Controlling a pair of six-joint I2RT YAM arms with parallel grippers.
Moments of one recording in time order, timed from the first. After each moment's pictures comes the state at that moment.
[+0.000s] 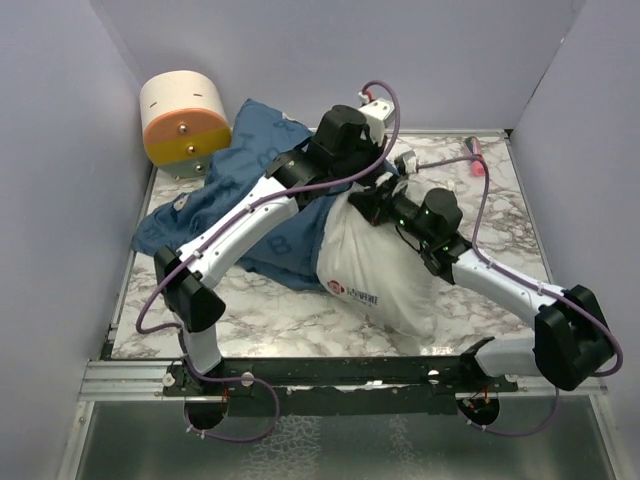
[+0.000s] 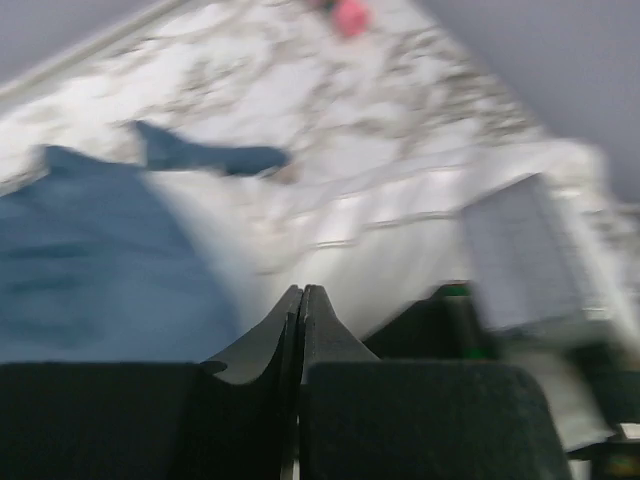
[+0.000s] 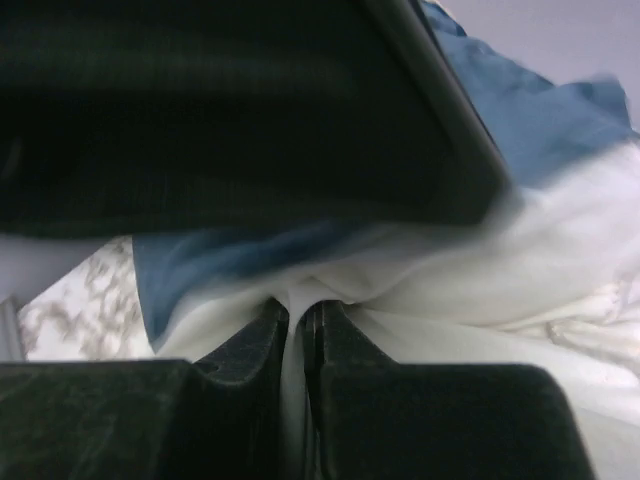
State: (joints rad) left arm -0.82 1.74 1.90 -0.59 0.02 -0.19; right arm 0.56 1.28 0.69 0.66 -0.33 0.32
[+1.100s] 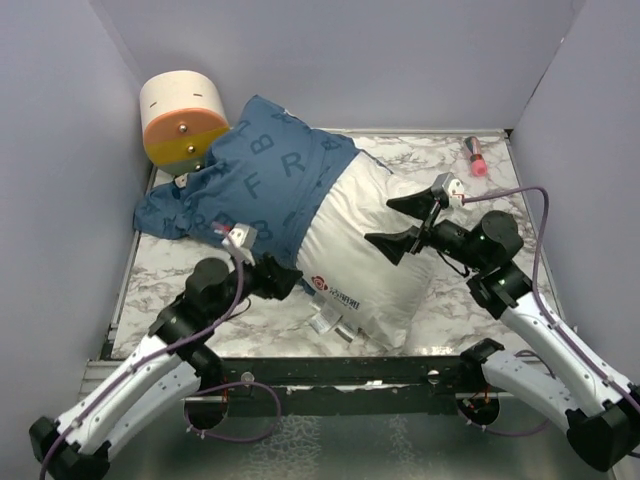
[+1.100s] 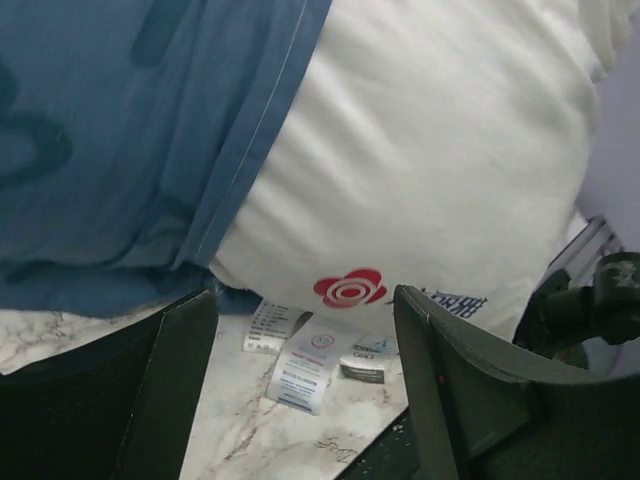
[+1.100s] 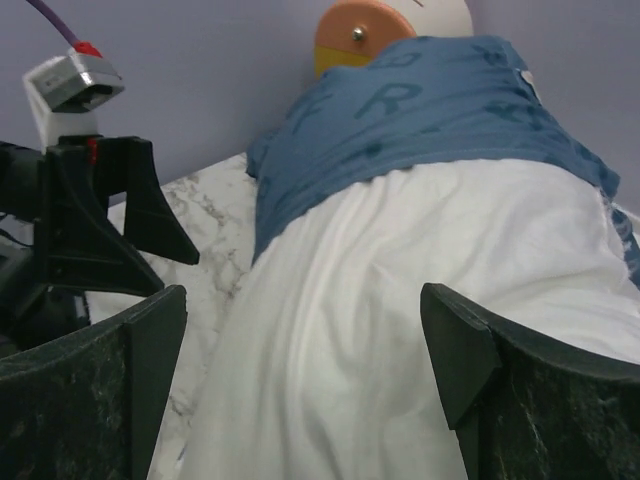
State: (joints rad) left arm -0.67 0.65 0.54 -0.20 0.10 -0.48; right arm 0.49 0.87 0.68 0.30 -0.50 0.14
